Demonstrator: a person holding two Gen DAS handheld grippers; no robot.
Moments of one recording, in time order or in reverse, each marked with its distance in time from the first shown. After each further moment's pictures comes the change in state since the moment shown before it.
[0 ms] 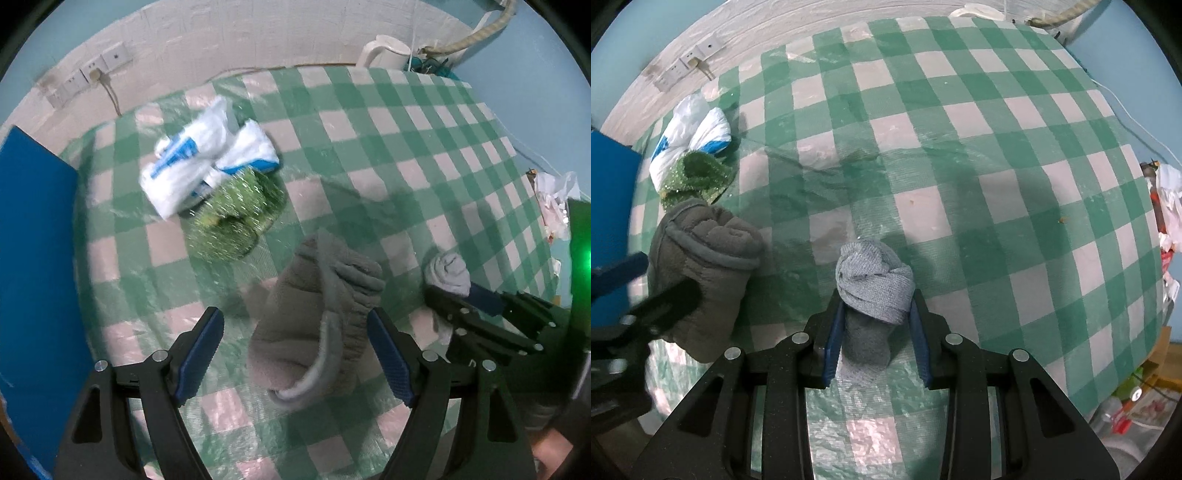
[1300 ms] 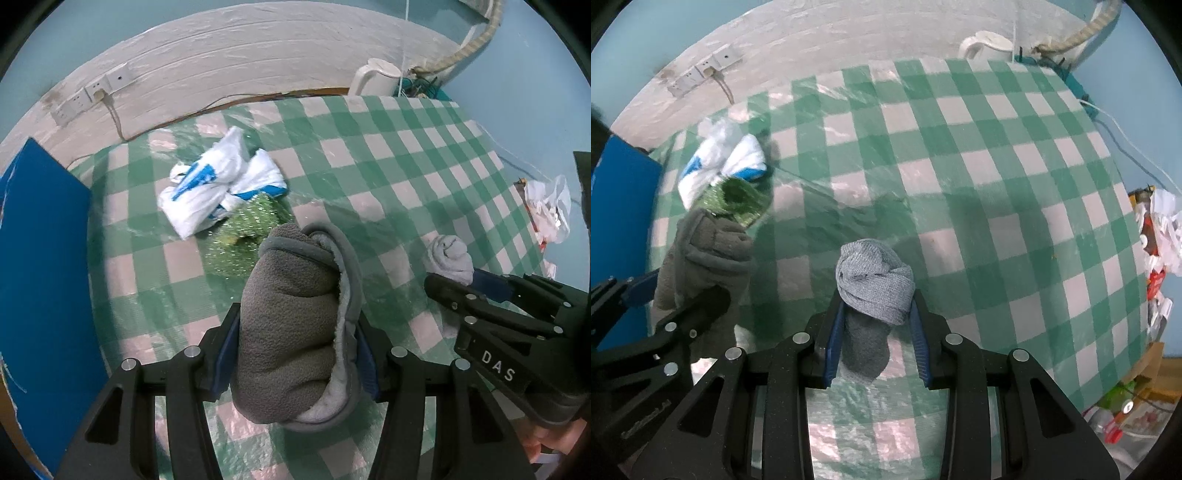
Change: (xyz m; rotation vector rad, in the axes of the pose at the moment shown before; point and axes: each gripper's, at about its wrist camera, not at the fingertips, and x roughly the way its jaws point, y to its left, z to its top) left arm -0.014 0.008 -0.005 0.029 -0.101 -0.018; right arm -0.036 0.026 -0.006 -0.043 -0.077 -0.013
